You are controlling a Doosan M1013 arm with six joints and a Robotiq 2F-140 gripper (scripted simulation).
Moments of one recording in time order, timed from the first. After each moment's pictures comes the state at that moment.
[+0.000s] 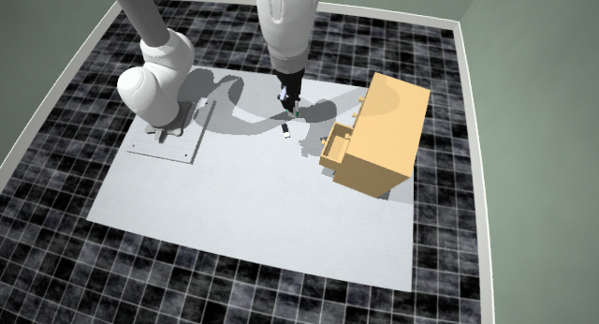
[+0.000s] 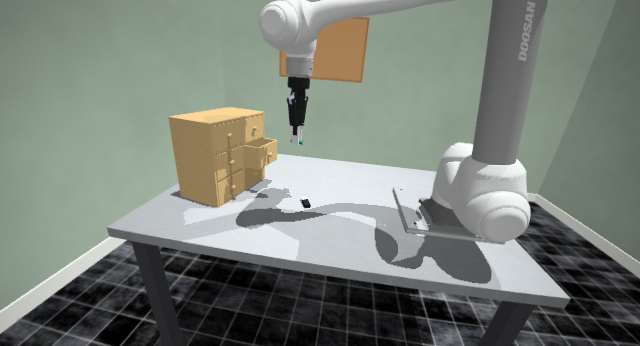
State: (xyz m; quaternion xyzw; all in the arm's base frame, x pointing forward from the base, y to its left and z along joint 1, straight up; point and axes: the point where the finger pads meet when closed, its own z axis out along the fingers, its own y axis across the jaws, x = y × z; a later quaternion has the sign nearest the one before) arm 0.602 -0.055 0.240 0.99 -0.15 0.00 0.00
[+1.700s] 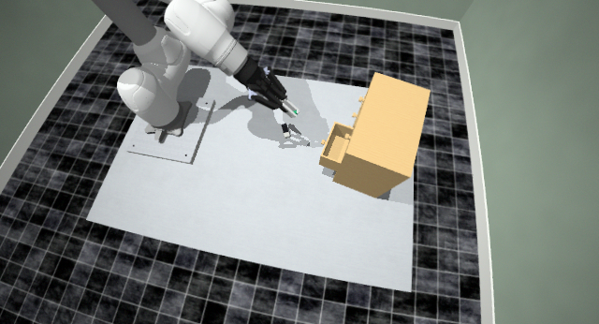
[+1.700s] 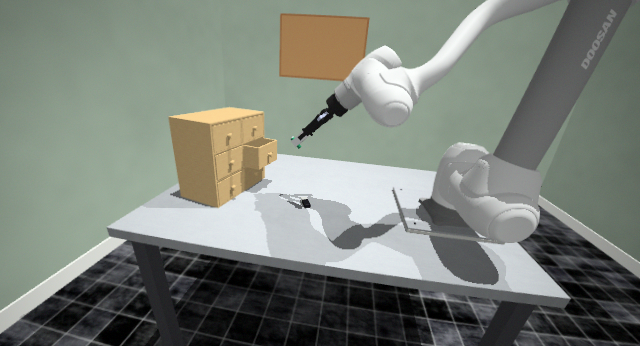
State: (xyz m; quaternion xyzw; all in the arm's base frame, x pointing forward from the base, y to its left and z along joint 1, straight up) arm 0.587 -0.050 0.229 0.92 -0.13 0.37 0.04
